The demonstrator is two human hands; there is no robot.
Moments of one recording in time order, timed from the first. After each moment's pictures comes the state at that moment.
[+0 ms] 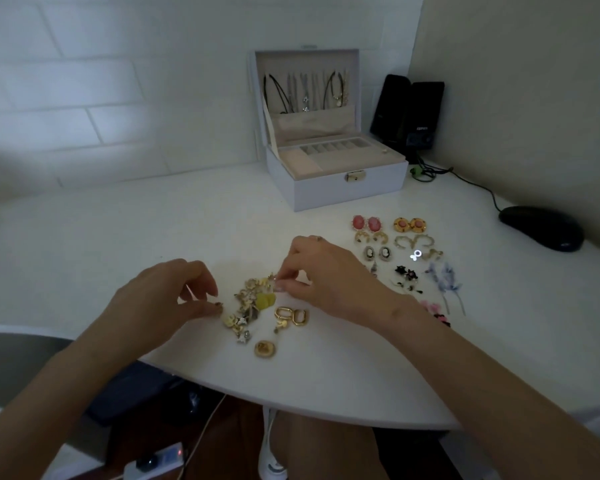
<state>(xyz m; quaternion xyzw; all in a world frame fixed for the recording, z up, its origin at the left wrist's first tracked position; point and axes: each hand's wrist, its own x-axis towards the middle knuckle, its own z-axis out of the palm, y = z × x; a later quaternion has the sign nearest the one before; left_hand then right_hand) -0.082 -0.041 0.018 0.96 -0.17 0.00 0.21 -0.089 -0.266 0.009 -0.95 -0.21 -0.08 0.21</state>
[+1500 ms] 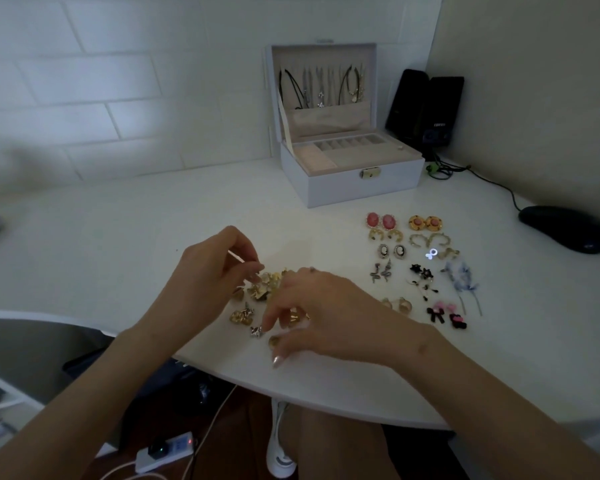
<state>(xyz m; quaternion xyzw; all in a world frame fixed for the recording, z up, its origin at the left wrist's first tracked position) -0.080 -0.075 0.017 0.89 -0.20 0.10 0.39 -0.127 -0.243 0.021 -0.93 -0.27 0.03 0.25</state>
